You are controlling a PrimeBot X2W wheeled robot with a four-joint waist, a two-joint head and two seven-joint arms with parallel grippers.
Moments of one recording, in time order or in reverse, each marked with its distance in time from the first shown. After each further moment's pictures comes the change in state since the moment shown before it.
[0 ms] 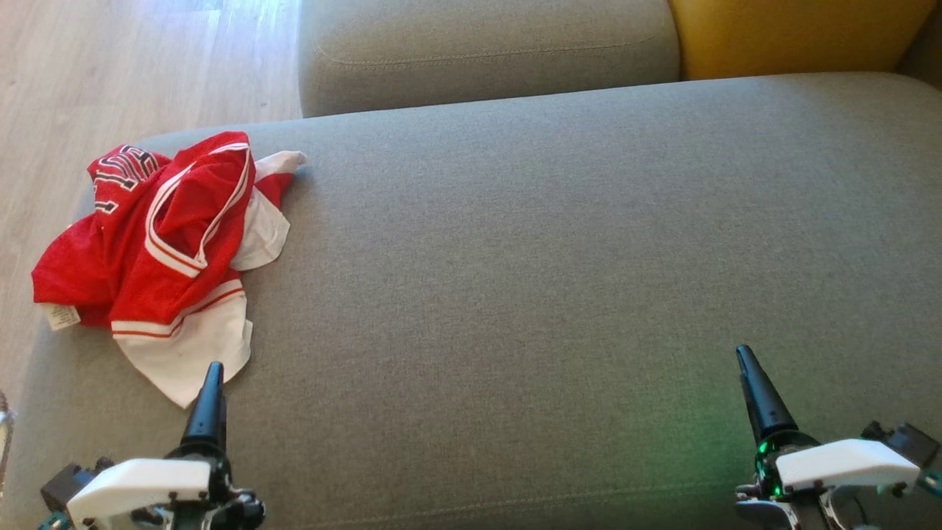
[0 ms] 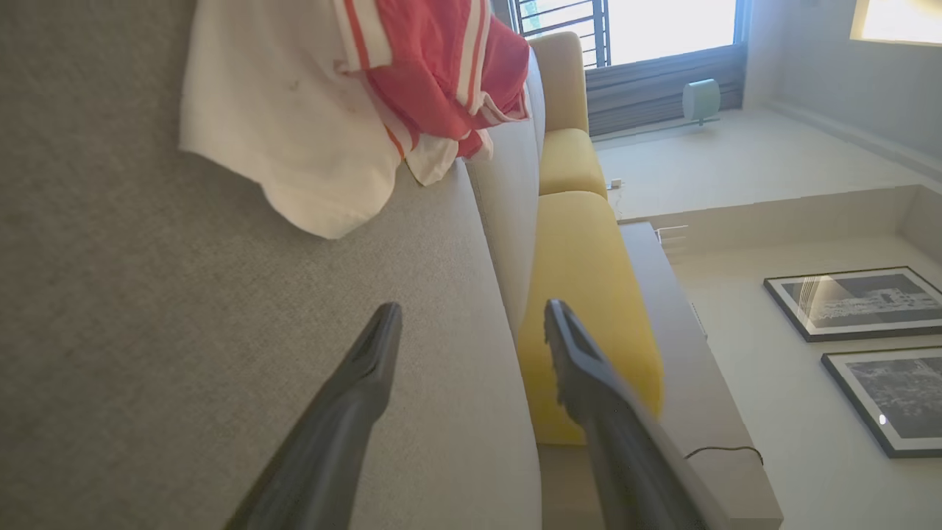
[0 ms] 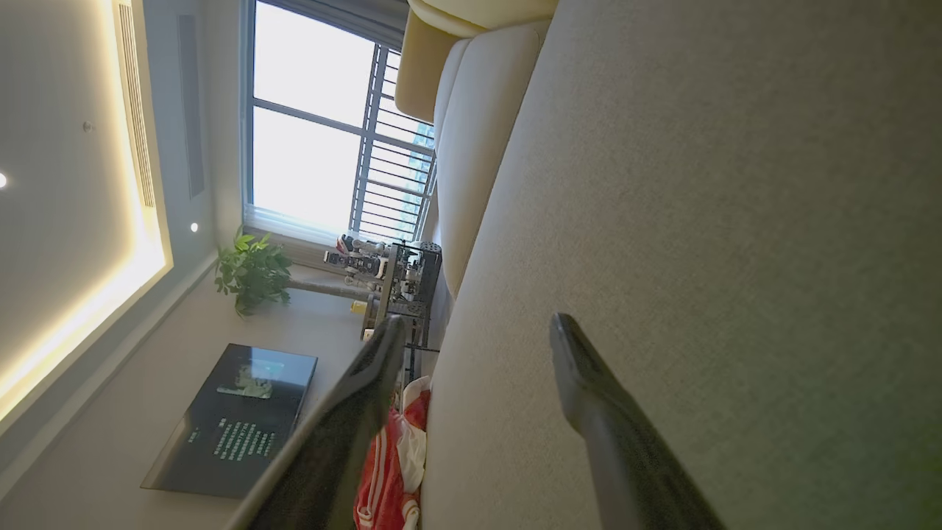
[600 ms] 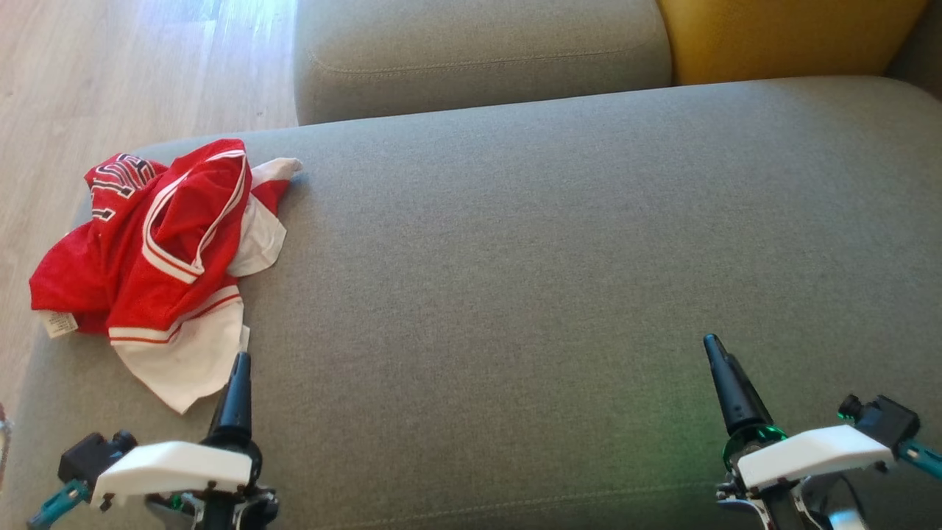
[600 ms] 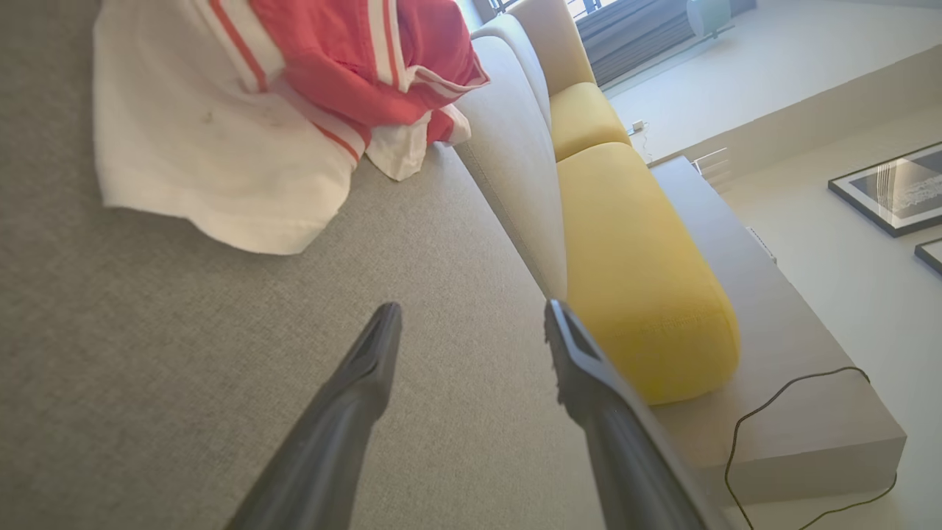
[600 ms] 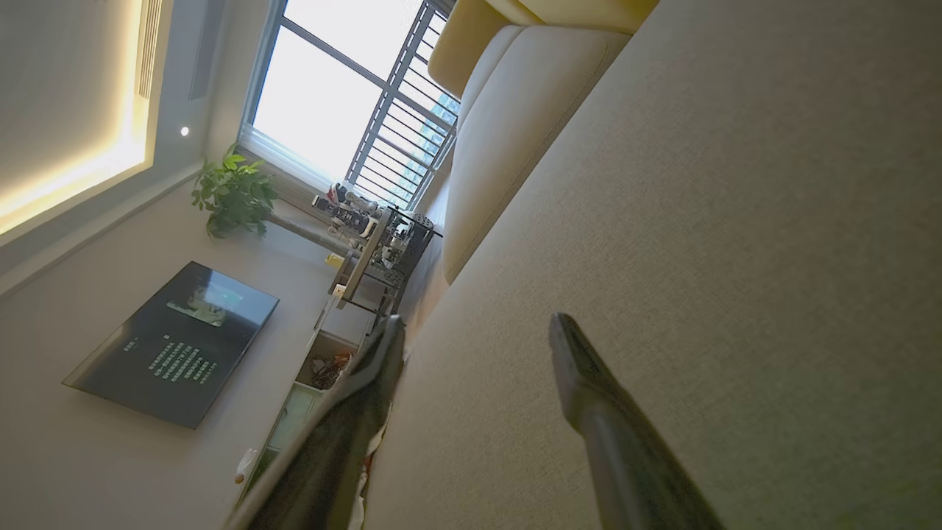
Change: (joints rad) left arm 0.003 0.001 -0.066 -0.064 0.288 0.061 -0.052; right arm 0.001 0.000 0.064 -0.071 -0.287 0.000 -0.053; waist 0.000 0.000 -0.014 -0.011
